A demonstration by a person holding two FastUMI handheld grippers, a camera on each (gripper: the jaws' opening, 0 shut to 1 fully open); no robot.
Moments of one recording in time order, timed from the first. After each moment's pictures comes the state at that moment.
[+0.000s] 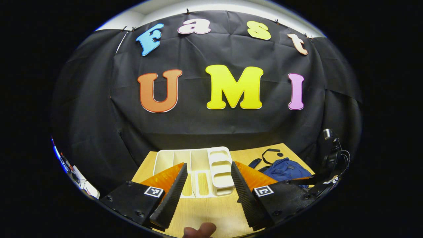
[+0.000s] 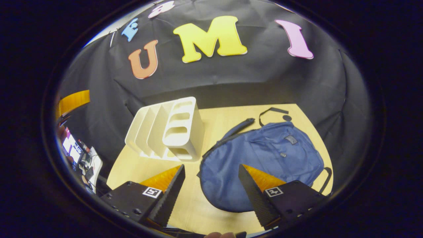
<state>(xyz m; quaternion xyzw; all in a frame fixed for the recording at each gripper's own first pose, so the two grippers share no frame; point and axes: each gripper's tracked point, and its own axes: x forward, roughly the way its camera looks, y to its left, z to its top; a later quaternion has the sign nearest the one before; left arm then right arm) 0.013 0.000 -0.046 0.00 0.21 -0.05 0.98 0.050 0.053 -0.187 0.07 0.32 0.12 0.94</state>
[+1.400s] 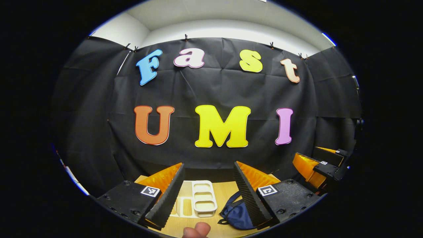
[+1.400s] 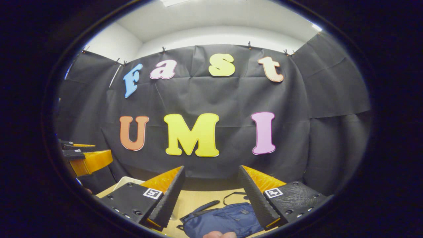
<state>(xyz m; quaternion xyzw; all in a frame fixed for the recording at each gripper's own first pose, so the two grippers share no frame) 0.017 -0.049 0.057 -0.03 0.08 -0.06 0.99 0.048 -0.015 0.070 0.03 -0.02 -0.01 1.00</state>
